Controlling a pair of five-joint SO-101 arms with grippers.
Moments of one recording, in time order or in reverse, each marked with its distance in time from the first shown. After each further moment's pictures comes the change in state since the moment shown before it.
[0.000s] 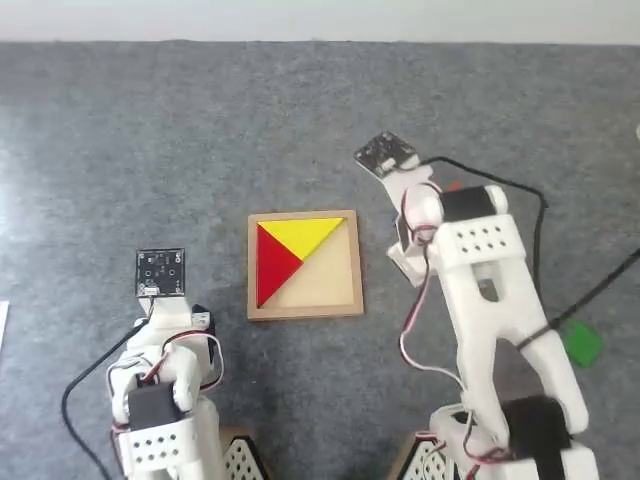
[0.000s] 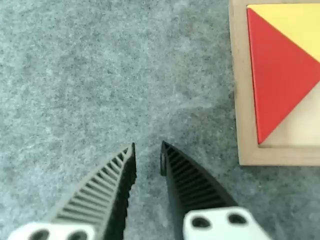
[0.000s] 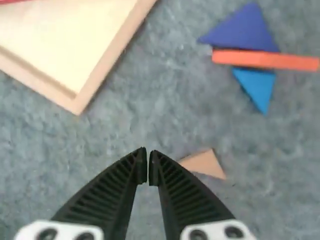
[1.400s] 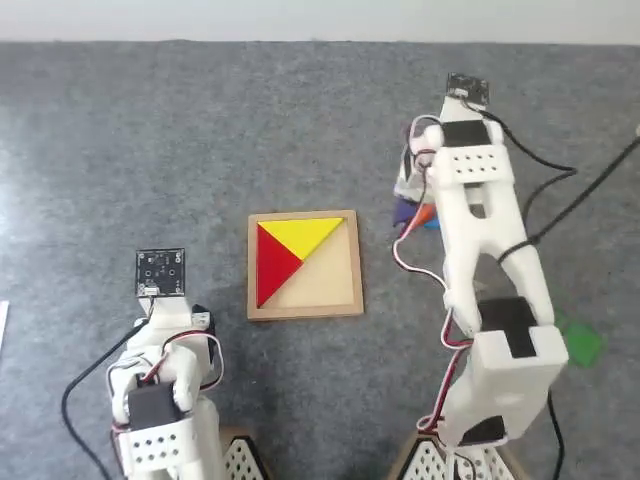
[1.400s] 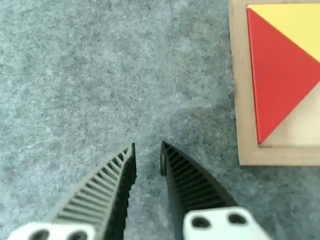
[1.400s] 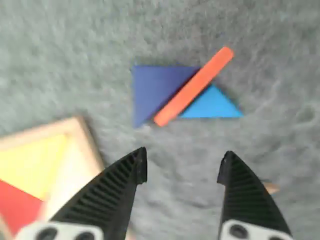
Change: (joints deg) left arm 0.0 0.0 0.0 0.0 0.0; right arm 4.3 33.3 -36.2 0.8 -54.4
